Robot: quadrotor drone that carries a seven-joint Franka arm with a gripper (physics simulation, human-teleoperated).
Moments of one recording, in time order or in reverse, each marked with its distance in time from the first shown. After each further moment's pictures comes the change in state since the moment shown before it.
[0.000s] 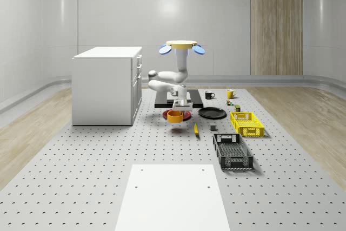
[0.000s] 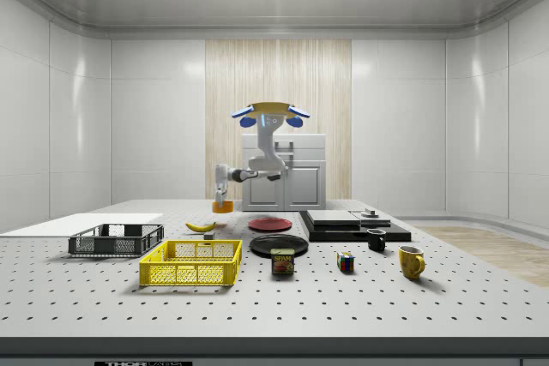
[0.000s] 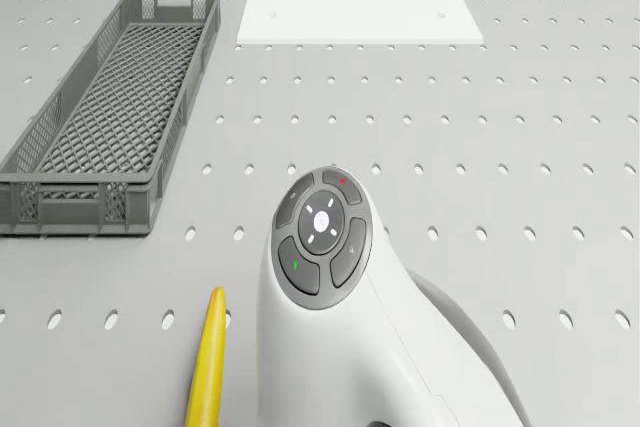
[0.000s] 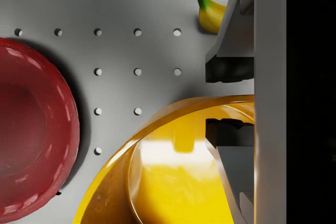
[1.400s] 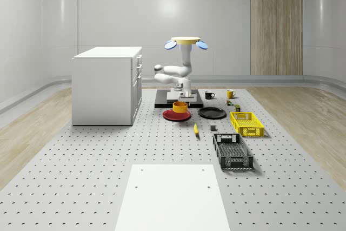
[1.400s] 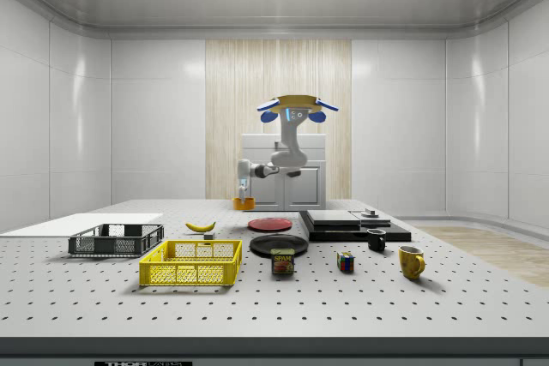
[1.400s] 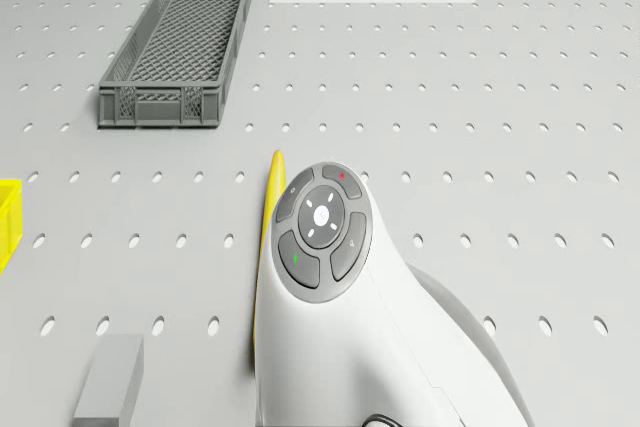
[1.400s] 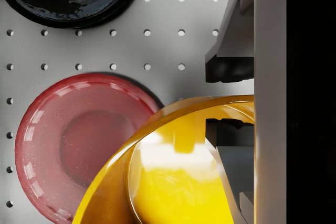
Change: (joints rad) arm -0.002 -0.009 0.011 -0.002 0.013 0.005 0.003
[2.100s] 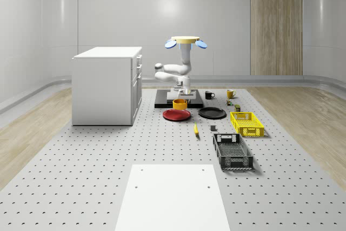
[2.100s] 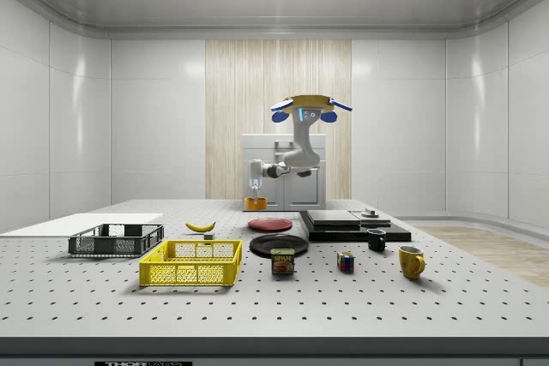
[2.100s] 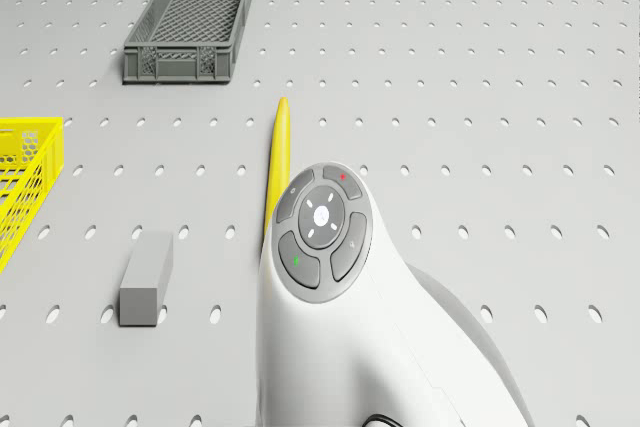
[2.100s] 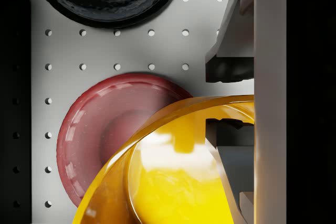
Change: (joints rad) arm -0.001 -0.004 0.001 0.000 0.002 0.003 0.001
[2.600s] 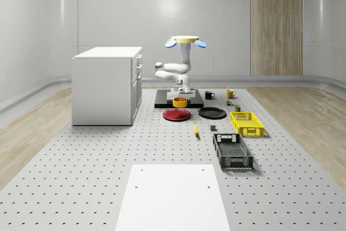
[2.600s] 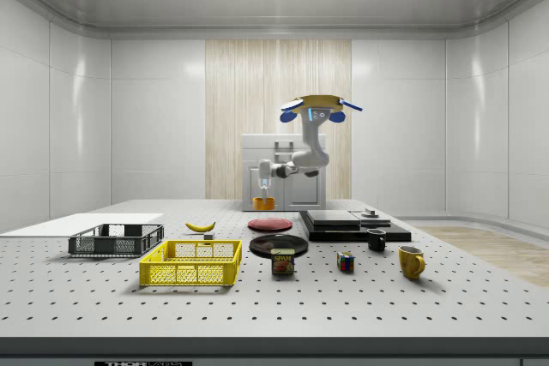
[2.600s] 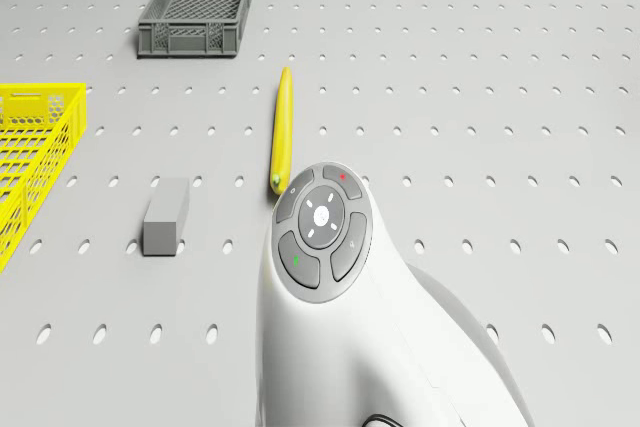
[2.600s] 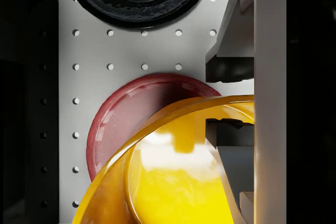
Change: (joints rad) arm -0.001 -0.002 0.000 0.000 0.001 0.002 0.001
